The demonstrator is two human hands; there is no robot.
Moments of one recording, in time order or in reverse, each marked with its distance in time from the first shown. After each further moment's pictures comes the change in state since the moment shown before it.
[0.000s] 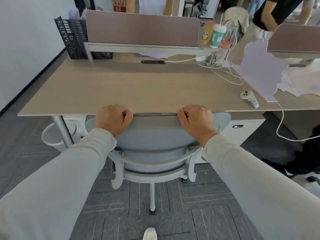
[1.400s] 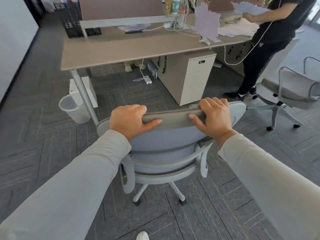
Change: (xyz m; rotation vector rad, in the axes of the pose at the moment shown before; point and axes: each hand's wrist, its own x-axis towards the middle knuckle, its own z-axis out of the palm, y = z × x) left_hand -0.534 -0.020 -0.296 -0.026 0.049 0.492; right_hand -0.506 -0.393 -0.201 -0.249 0.176 0.082
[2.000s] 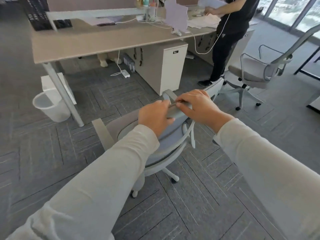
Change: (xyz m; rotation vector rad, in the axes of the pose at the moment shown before) left_hand -0.053 0.118 -0.041 -0.203 -0.352 -0.071; right_hand -0.060 -0.078 -0.096 0.171 -0.374 0.170
